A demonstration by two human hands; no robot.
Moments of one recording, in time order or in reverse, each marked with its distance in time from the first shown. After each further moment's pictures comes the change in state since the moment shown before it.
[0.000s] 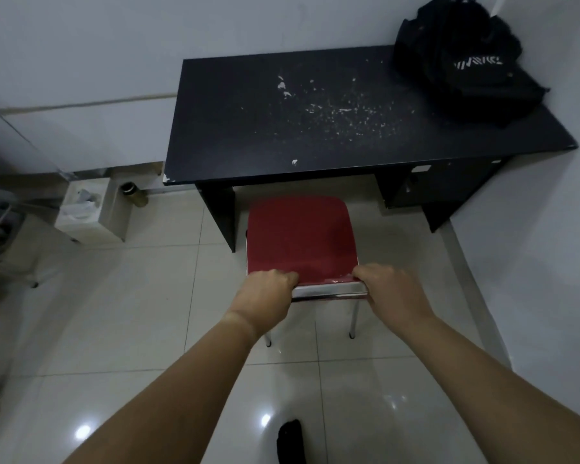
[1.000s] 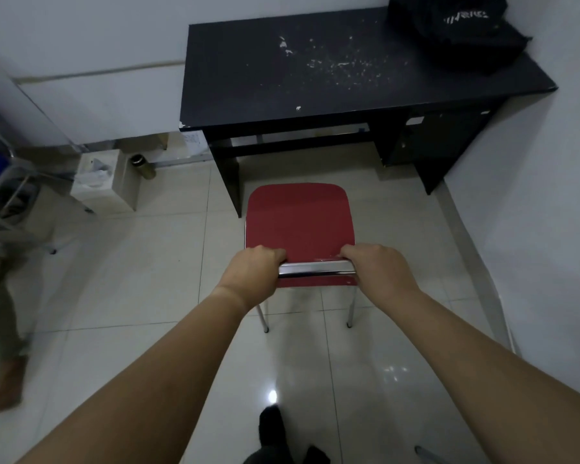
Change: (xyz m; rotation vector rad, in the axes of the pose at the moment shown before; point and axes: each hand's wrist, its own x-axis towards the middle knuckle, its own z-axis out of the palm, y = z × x) left_hand -0.159 0.020 0.037 -0.029 0.015 -0.030; right_hand -0.147 -0.085 0.031 0.033 0.007 0.002
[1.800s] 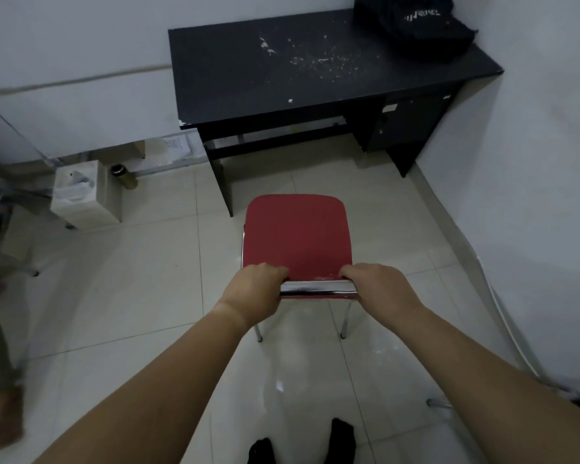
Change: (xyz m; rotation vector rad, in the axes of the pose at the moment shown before) left_hand -0.108 -0.053 0.016 -0.033 -0.053 0.163; right_hand -0.087 -0.114 0.023 -0.012 -0.075 0.094
